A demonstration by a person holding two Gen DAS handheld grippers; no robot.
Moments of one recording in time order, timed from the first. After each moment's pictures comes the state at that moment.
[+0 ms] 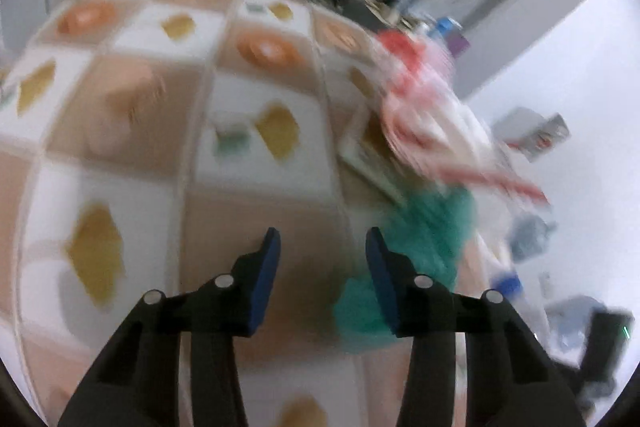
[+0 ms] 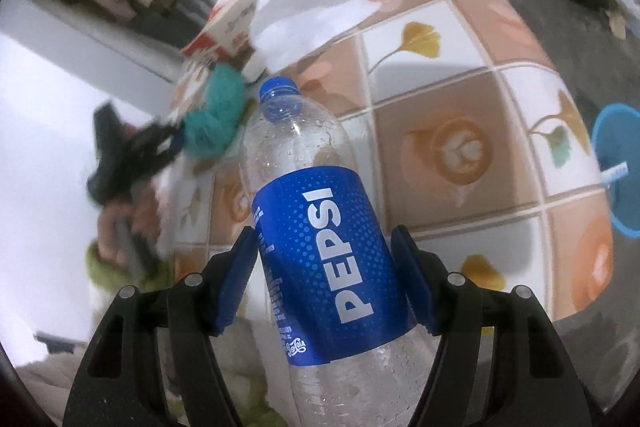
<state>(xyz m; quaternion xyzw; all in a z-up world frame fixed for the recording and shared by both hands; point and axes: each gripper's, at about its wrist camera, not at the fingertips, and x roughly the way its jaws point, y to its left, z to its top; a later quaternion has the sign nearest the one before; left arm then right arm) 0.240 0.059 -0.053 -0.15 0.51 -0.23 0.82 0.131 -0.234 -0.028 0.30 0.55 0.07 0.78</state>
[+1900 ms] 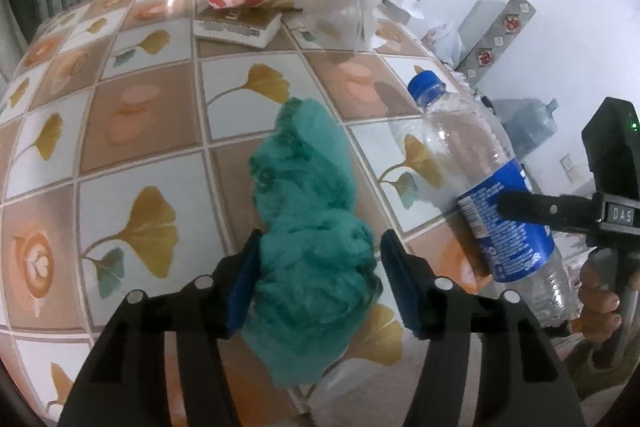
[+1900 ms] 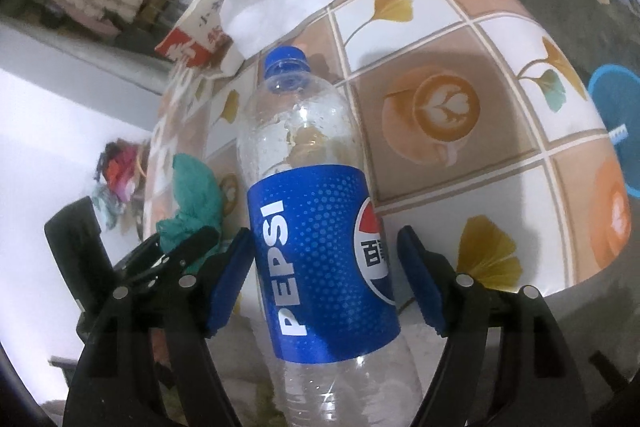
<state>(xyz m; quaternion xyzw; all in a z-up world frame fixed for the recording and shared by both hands) 0.101 -0.017 -0.050 0.01 0.50 -0.30 0.81 0.111 -0.230 -0.046 0.33 0.55 0.04 0.76</state>
